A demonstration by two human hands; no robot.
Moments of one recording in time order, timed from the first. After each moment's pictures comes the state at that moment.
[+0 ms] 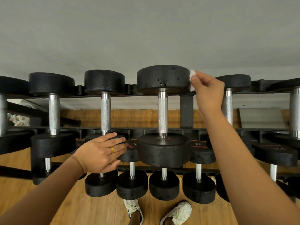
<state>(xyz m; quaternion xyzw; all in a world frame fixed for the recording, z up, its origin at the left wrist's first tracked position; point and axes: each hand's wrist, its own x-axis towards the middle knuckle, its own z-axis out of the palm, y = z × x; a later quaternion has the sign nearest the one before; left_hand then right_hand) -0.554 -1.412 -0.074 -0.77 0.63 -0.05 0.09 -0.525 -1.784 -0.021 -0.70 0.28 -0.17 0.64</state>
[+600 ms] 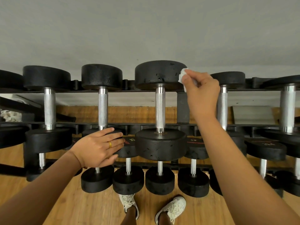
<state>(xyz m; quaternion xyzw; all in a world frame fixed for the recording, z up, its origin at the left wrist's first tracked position) -0.554 -1.410 -0.075 -0.77 0.63 -0.05 0.08 -0.548 -1.759 0.003 -0.79 0.22 -0.20 0.53</state>
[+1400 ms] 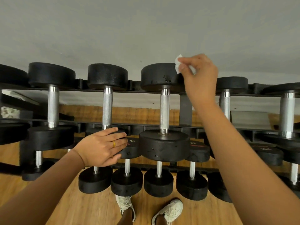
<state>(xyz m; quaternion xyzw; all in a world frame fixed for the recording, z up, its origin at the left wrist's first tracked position) -0.555 -1.408 -0.076 -0.78 0.62 -0.06 0.05 -0.515 -1.750 0.030 -0.88 0.13 -0.21 0.40</state>
